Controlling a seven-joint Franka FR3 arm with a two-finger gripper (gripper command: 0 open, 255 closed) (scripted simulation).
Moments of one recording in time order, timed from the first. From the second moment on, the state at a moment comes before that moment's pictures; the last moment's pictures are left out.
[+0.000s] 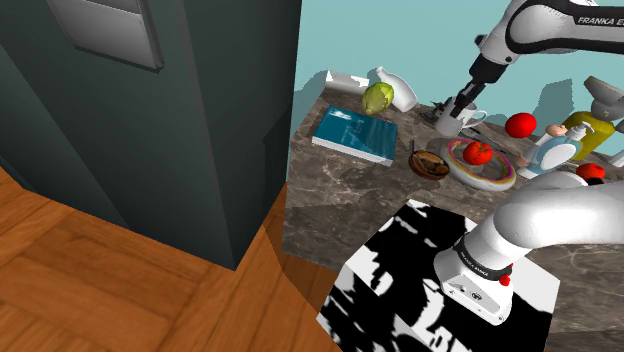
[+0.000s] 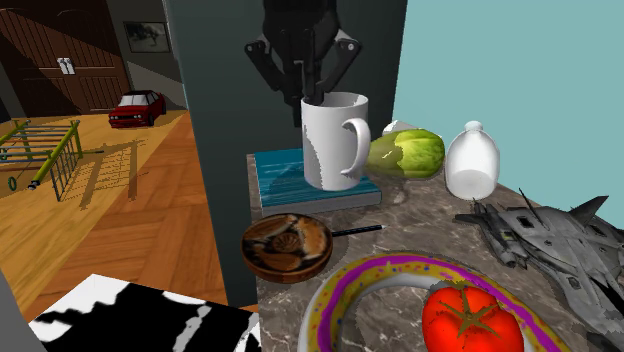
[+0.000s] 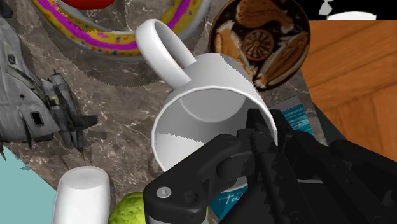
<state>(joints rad) -0.20 -0.78 -0.34 -2.54 -0.23 1.86 -0.36</state>
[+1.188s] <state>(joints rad) -0.24 -0.97 -0.28 -2.80 -0.23 1.90 -0.30</state>
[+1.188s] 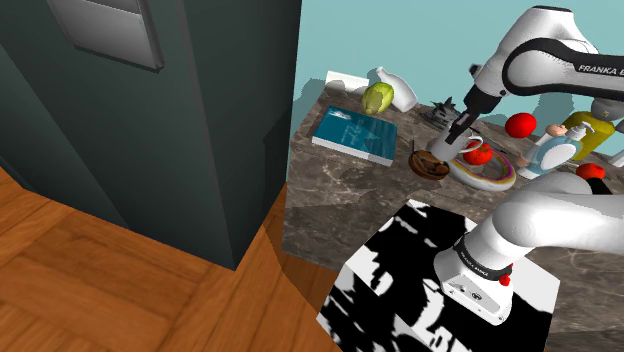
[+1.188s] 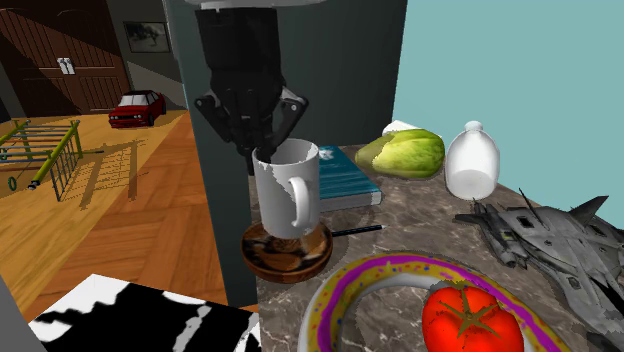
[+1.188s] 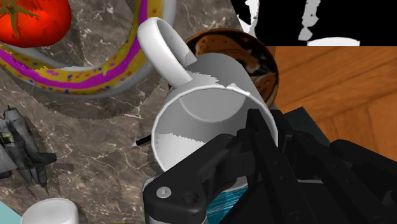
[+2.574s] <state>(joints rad) -0.24 -0.96 -0.30 -2.87 -0.25 1.99 -0.29</state>
